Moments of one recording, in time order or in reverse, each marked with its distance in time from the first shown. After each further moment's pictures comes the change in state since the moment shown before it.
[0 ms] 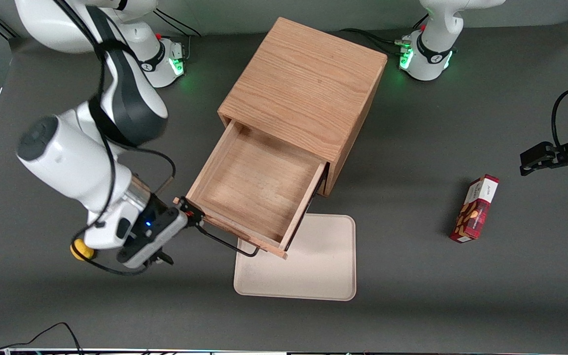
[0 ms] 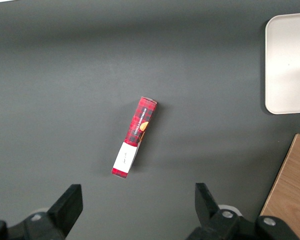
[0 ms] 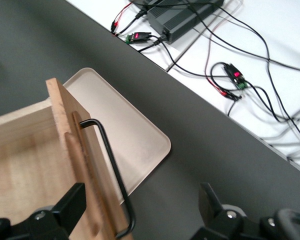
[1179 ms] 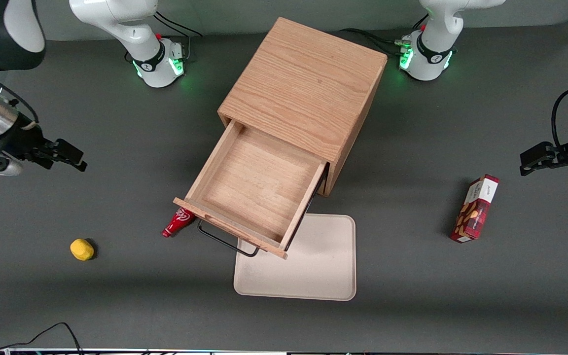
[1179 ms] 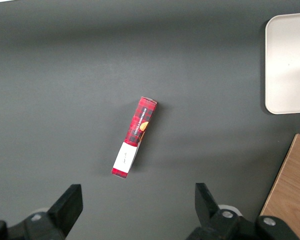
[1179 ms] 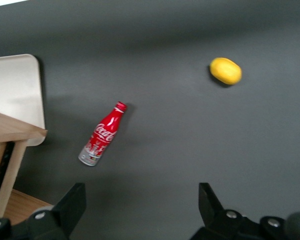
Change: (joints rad) arm -0.197 -0.534 -0.176 -0.600 -0.119 -0.213 0.470
